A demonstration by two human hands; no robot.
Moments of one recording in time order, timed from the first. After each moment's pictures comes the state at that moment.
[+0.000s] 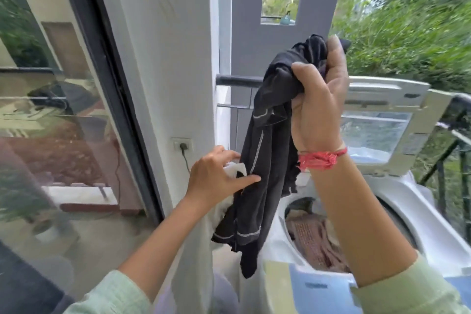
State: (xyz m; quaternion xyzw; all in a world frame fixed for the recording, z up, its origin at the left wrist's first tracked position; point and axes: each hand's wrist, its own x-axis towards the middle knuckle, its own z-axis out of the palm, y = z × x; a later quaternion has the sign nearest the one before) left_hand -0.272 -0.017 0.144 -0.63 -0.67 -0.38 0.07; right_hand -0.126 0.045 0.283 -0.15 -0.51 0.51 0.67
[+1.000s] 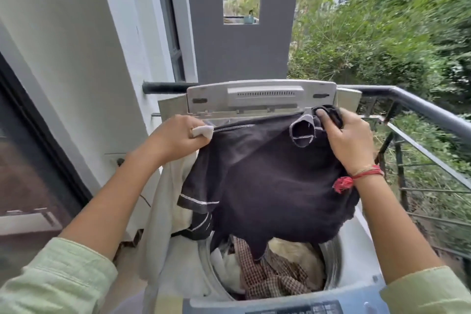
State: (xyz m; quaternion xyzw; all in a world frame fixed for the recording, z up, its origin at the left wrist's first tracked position) left_hand -0.159 0.149 0.220 -0.73 -0.63 -0.26 -0.02; right_hand 0.169 0.248 0.202 -0.57 -0.70 0.01 0.43
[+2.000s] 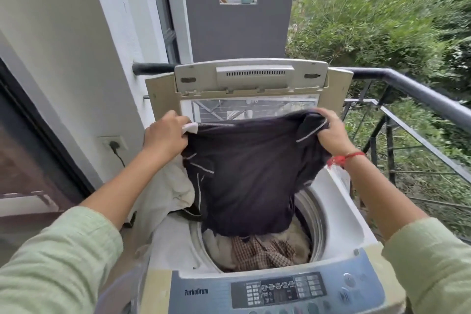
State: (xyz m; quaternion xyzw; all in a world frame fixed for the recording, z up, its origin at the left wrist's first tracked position) left_hand -0.148 0.156 0.162 -0.61 -0.77 -0.17 0.10; right_hand 0.198 0.300 0.136 -0.51 -0.73 0.21 0.41
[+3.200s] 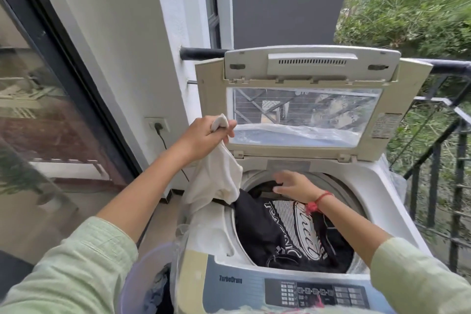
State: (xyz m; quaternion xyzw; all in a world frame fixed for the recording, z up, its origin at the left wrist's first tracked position) left_hand -0.159 0.110 0.166 -0.66 -0.66 -0.33 -0.14; right_hand 0.074 0.237 0.009 -0.39 -0.85 0.34 0.03
